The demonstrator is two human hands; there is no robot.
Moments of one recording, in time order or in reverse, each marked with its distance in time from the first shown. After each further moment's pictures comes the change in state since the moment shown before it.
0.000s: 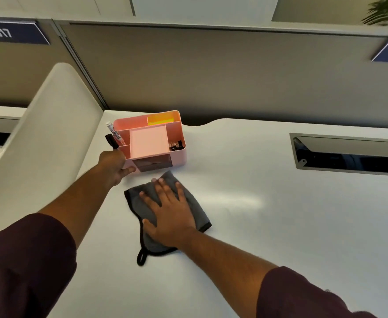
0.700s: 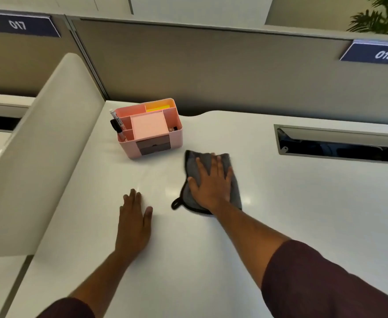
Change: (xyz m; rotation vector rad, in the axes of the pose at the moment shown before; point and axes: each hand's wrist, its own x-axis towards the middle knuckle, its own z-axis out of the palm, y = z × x) left_hand -0.105 -0.227 -0.034 0.828 -0.052 0.620; right_hand -0.061 0.084 -0.018 -0.001 0.129 0.497
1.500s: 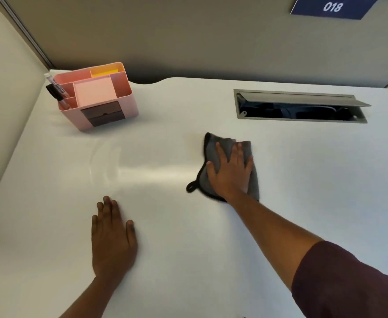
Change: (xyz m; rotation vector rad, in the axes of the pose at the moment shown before) left_hand -0.122 0.021 0.069 0.288 0.115 0.091; right_hand -0.093 0.152 -0.012 0.017 0.121 0.278
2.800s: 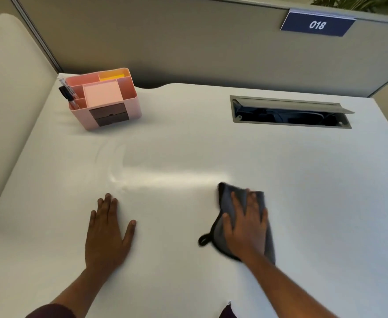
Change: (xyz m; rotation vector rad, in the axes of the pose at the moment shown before) left_hand -0.011 -0.029 -0.013 -0.012 -0.032 0.107; right_hand -0.158 0.070 0.008 -0.068 -0.005 0.003
